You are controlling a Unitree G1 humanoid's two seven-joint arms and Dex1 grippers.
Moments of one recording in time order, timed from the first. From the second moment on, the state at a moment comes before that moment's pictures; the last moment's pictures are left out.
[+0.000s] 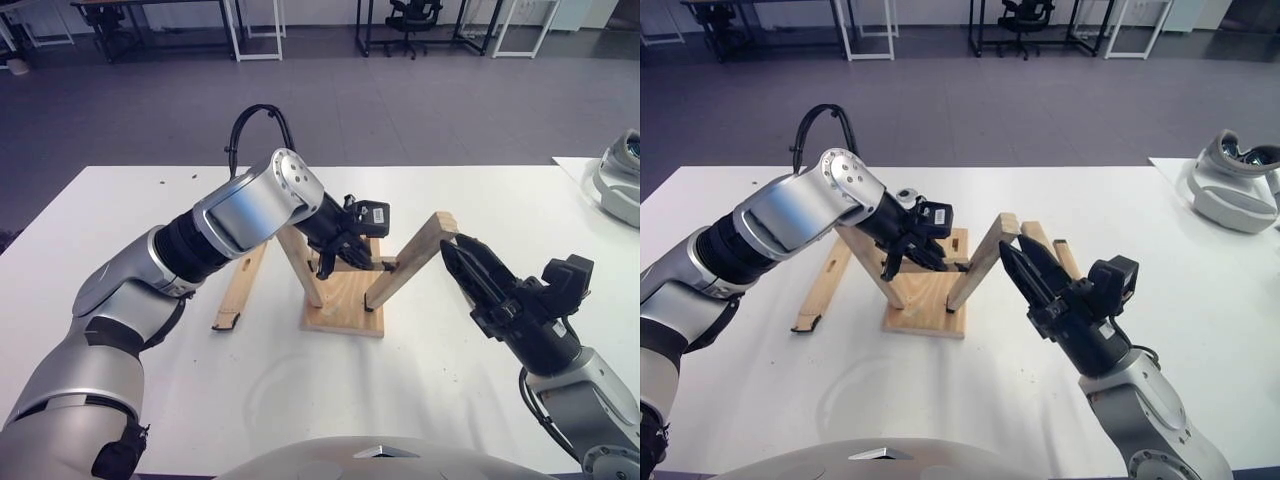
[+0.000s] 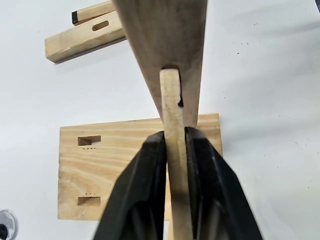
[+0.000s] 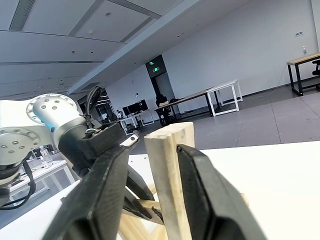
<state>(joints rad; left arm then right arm) -1.09 0.56 -0.77 -0.16 -0.26 0.98 -1.19 0.44 -0.46 -0.18 -0.92 1.06 0.35 0.22</state>
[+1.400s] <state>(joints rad) -1.02 0.55 0.34 -0.30 -0.37 1.00 -0.70 0.24 -0.50 -0.25 -0.80 1.34 0.36 0.25</state>
